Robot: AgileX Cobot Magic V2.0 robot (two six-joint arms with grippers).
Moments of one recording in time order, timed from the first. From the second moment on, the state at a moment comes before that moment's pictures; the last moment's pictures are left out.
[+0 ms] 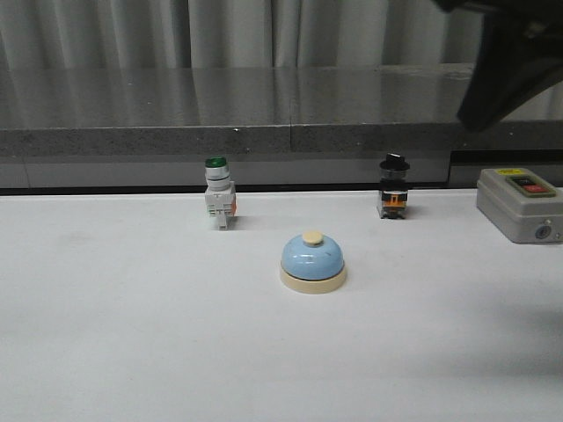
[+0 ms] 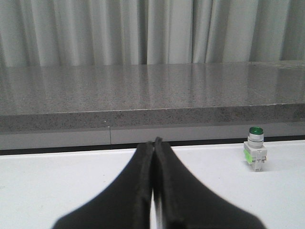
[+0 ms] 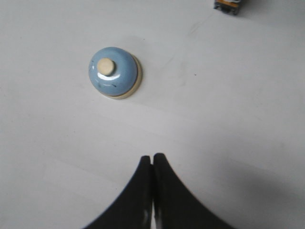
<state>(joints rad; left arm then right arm) -0.09 -0.01 0.00 0.05 0.03 -0.09 0.37 1.38 -1.07 0.15 0.78 0.01</state>
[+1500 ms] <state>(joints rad) -0.09 -0.01 0.00 0.05 0.03 -0.09 0.50 1.96 -1.43 0.16 0.74 0.01</state>
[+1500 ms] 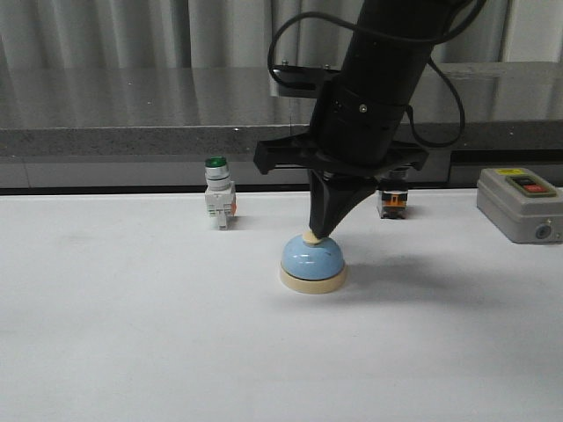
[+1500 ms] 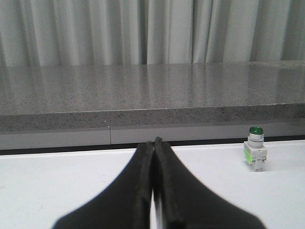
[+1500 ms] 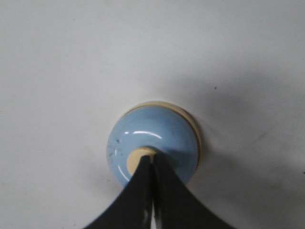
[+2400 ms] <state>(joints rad) -0.09 -0.01 0.00 0.05 0.03 -0.09 0.51 1.98 -1.53 0.15 0.83 0.01</state>
